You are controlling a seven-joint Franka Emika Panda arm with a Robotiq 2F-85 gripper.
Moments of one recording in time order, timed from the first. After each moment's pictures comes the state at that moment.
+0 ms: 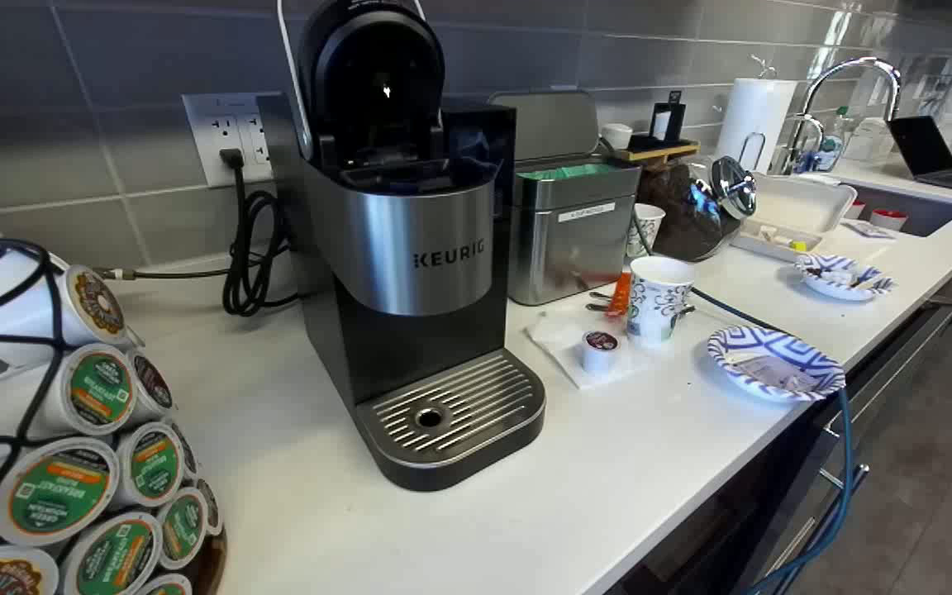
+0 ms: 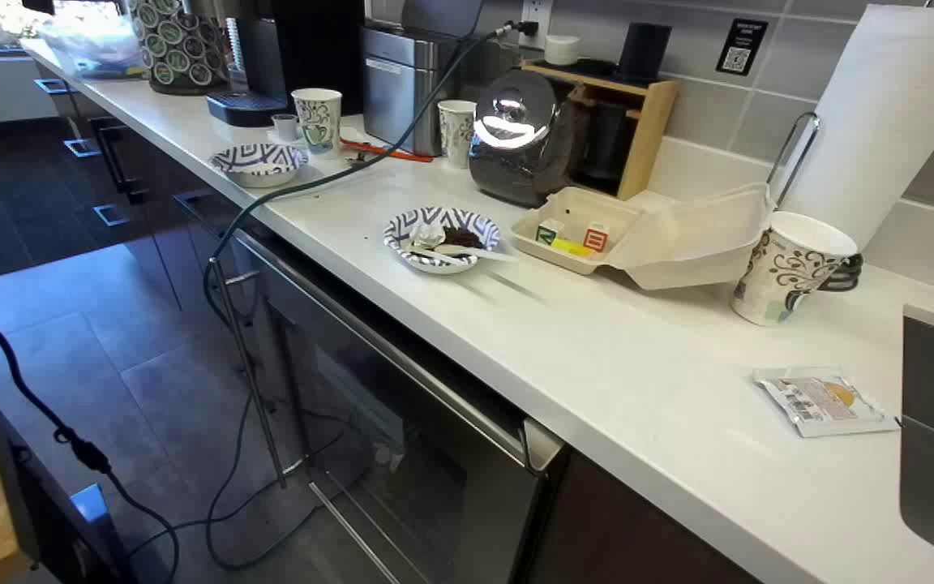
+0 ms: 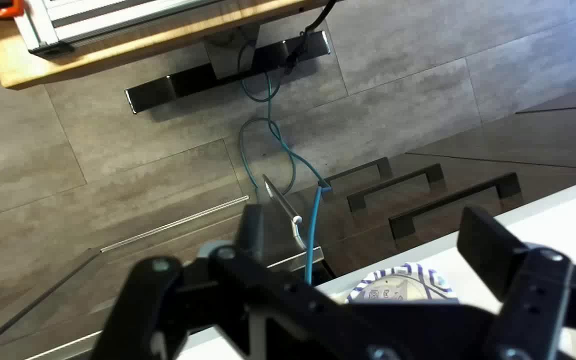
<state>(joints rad) -0.08 -0.65 -0.09 -2.49 0.10 1.65 0.13</state>
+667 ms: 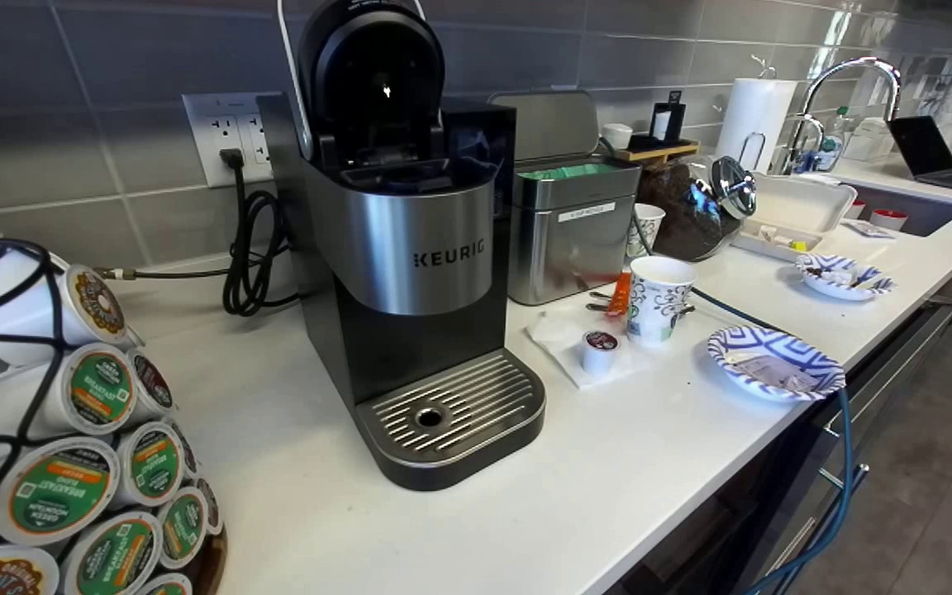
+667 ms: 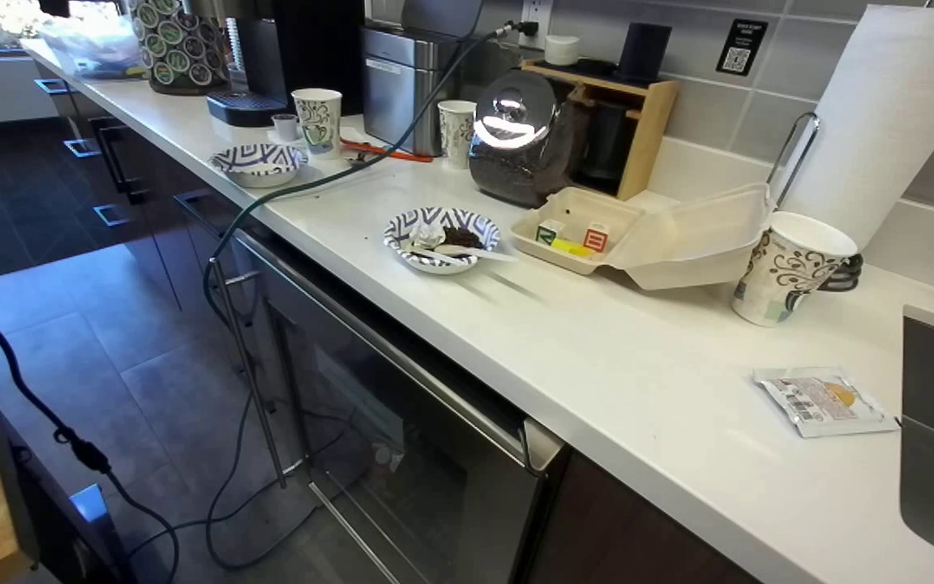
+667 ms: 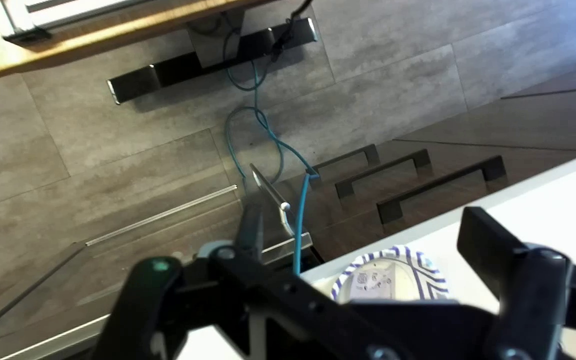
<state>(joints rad) -0.08 -0.64 -0.10 -2.50 0.14 1.70 0.13</state>
